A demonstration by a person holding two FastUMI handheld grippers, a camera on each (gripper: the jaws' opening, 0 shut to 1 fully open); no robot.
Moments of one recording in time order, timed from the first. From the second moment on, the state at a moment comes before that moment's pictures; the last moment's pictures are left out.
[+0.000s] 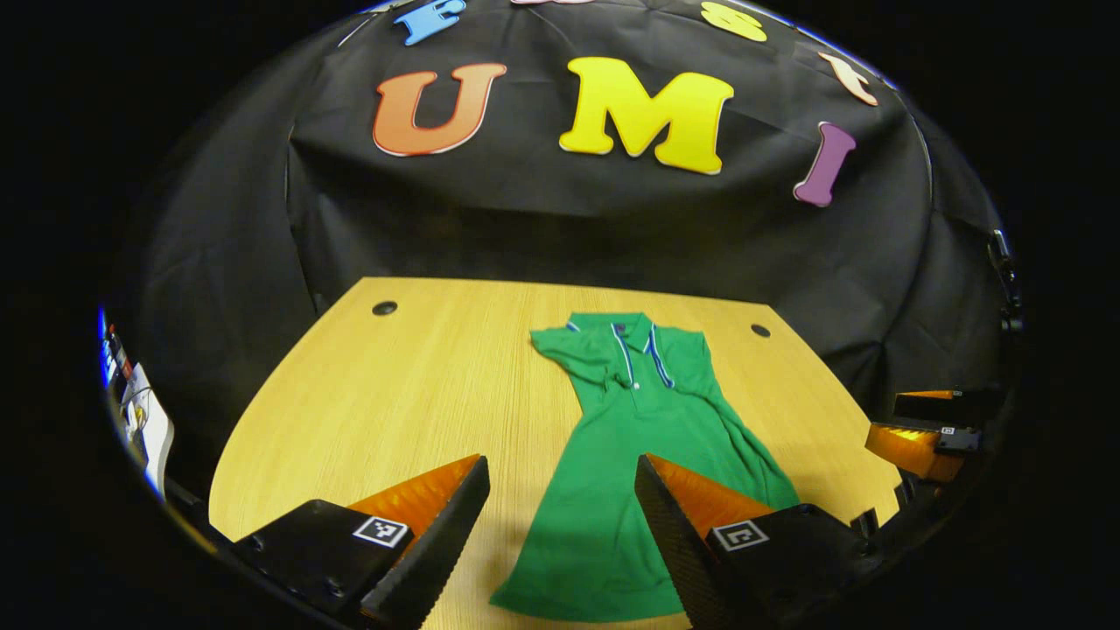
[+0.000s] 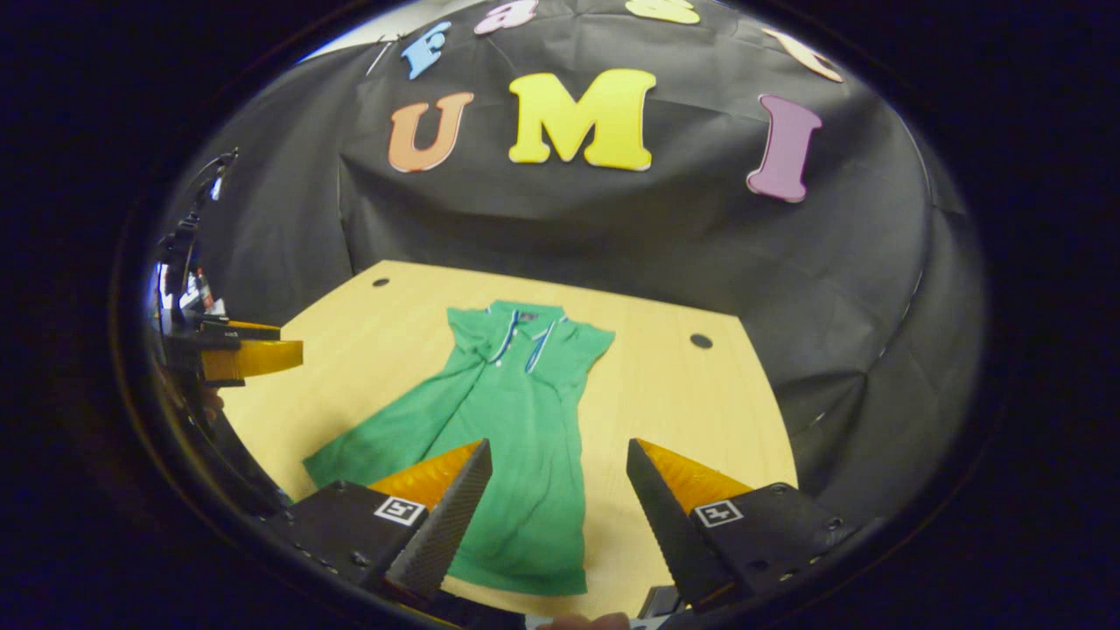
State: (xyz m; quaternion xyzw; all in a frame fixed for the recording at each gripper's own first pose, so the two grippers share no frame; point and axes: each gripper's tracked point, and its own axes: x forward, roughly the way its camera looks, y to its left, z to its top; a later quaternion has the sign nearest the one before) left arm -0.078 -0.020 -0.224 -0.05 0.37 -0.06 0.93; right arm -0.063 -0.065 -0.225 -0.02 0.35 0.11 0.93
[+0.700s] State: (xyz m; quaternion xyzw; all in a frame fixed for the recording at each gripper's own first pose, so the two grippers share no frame) left arm -0.192 -0.008 -0.353 -0.07 0.57 -0.06 0.82; right arm -0.154 -0.092 -0.385 -0.05 0.55 0.09 0.83
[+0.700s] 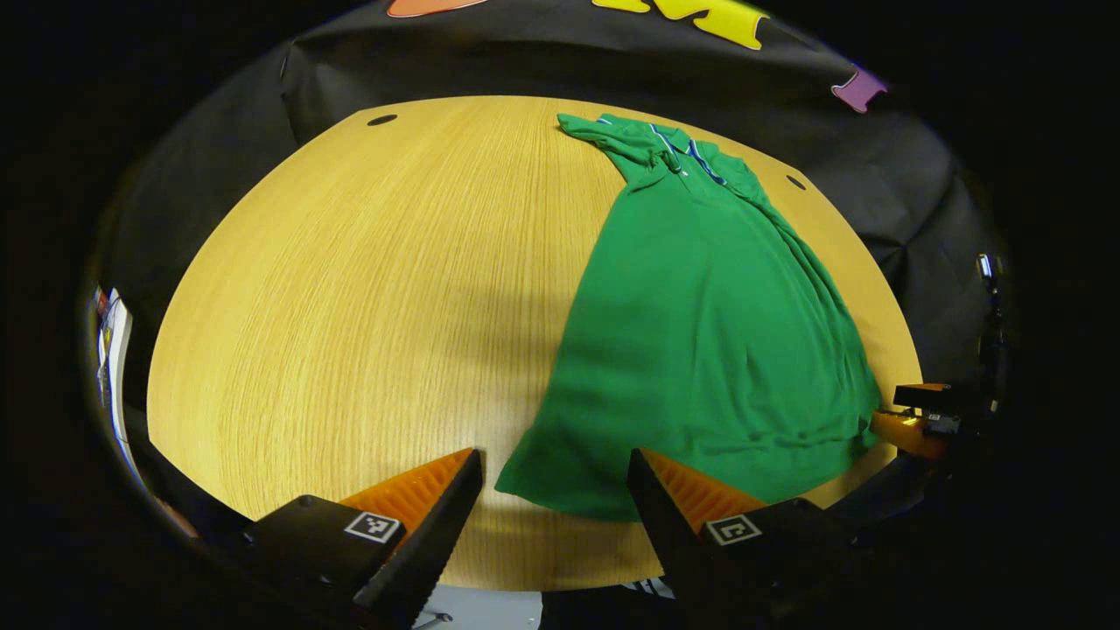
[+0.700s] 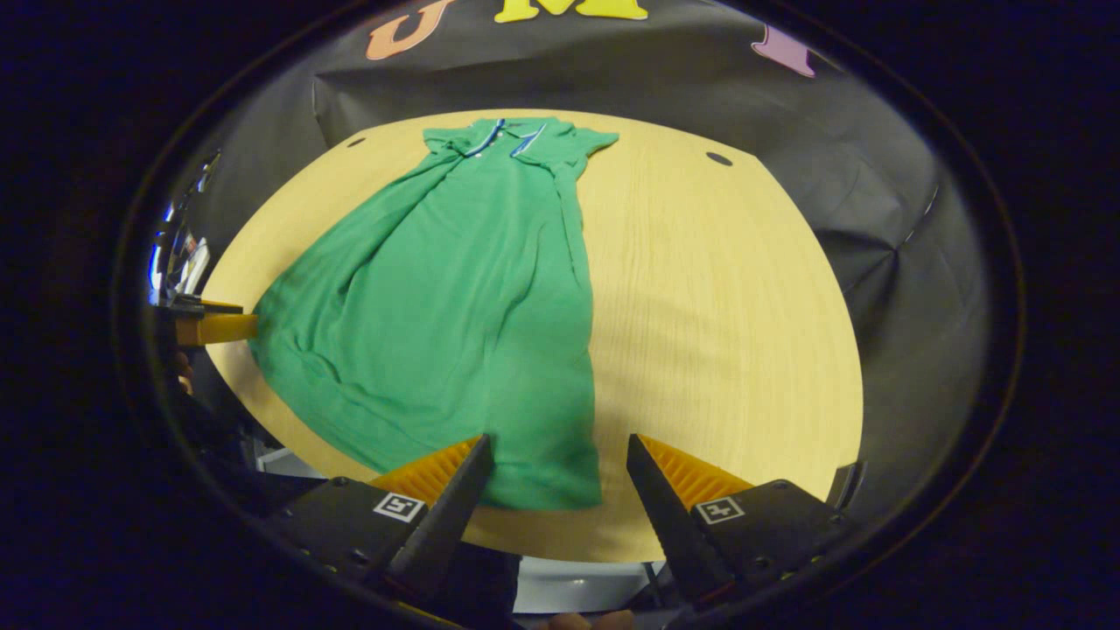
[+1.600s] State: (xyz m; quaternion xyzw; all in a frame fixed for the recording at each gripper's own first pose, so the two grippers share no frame) left arm -0.209 -0.035 -0.352 -0.11 0.59 -0.10 0.79; right arm -0.163 -0.072 -0.393 0.01 0.59 0.10 0.80
